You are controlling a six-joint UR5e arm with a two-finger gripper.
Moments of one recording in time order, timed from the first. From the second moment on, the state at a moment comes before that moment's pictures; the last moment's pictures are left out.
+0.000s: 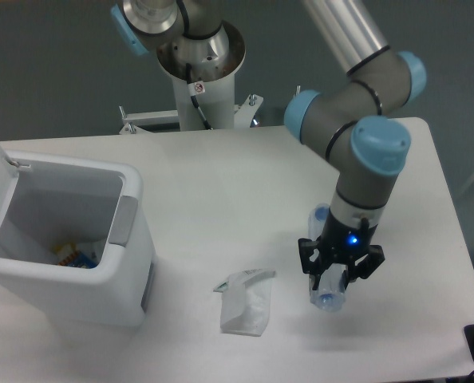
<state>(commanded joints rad) 2.61 -2.00 -1.43 -0.91 1.09 0.58</state>
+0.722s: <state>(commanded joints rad) 2.60 -1.90 -1.30 -0.91 0.76 0.46</state>
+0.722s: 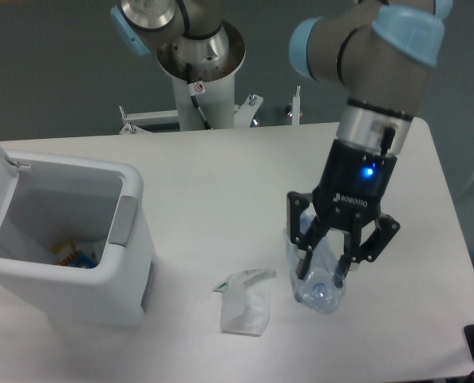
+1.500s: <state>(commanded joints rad) 2.43 -1.84 -1.25 -0.89 0.58 0.33</state>
